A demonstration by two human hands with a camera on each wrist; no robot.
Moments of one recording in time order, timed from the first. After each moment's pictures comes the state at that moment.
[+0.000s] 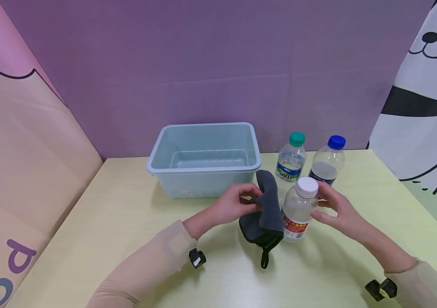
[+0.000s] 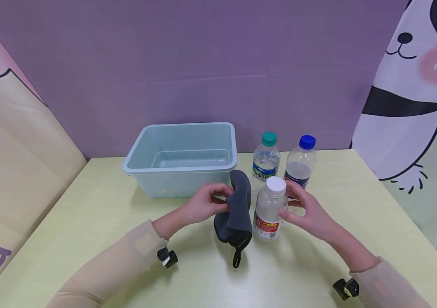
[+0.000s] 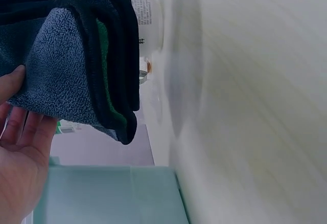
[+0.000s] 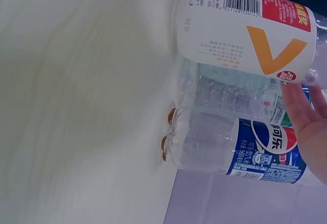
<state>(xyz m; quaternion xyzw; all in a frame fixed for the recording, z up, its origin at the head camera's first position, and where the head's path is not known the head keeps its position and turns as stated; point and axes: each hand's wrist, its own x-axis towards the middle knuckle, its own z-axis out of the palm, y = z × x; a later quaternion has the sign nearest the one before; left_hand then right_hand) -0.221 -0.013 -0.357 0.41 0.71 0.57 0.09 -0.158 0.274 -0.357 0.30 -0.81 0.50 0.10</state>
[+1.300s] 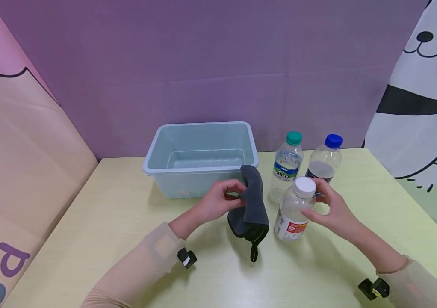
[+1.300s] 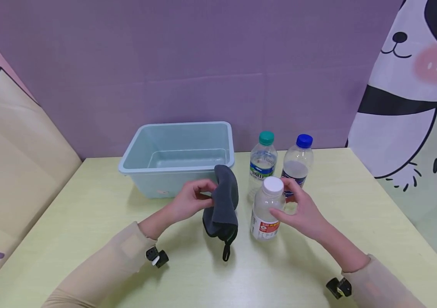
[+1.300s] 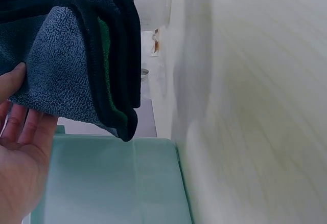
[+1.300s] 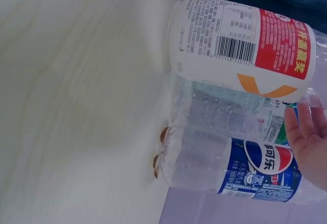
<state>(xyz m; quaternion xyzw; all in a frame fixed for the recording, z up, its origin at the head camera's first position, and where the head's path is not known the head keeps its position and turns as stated) -0.229 -0.037 -0.361 0.39 0.71 0.58 0.05 -0.154 0.260 -0.354 0.23 -0.84 0.47 0.14</state>
